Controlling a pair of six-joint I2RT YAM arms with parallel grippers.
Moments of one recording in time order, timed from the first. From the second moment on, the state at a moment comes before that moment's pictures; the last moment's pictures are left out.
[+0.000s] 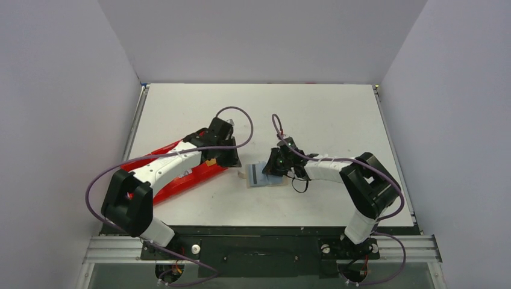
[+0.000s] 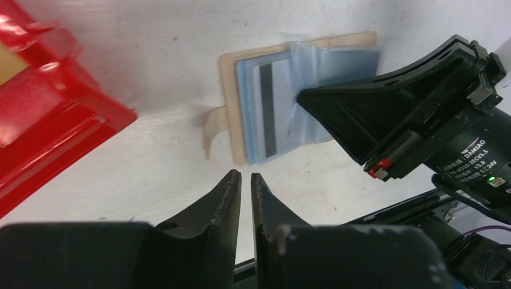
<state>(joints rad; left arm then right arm) -0.57 1.49 1.08 -0.59 0.10 -0.69 0.65 1.72 0.83 0.05 -0.13 0.74</state>
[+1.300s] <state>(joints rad) -0.67 1.91 1.21 -0.35 0.17 -0.77 0.59 1.66 0.74 0.14 -0.32 0.78</state>
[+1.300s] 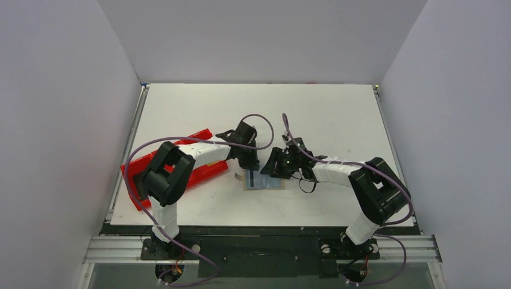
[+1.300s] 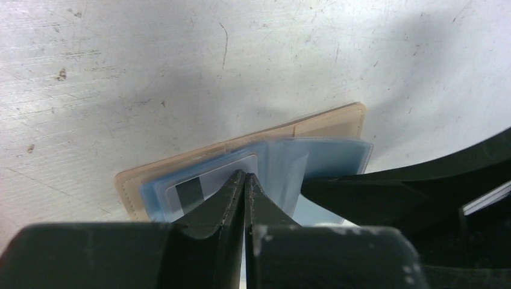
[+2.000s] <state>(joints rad) -0.76 1.95 1.30 -0.34 0.22 -0.80 0.58 1.30 0.77 -0.25 0.01 0.68</state>
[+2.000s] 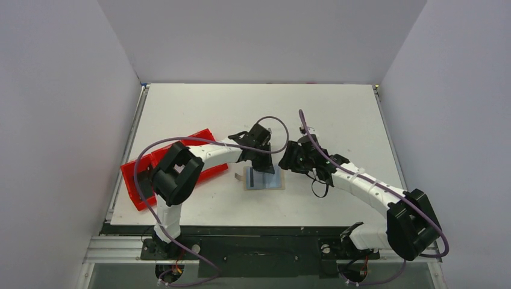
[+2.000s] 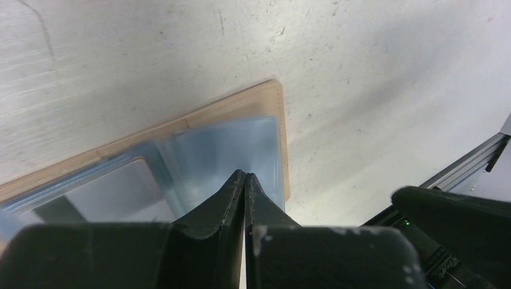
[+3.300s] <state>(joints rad) -0.65 1.70 1.07 -0.43 0.09 -0.72 0.69 1.64 0.88 -0.09 -0.15 0.80</state>
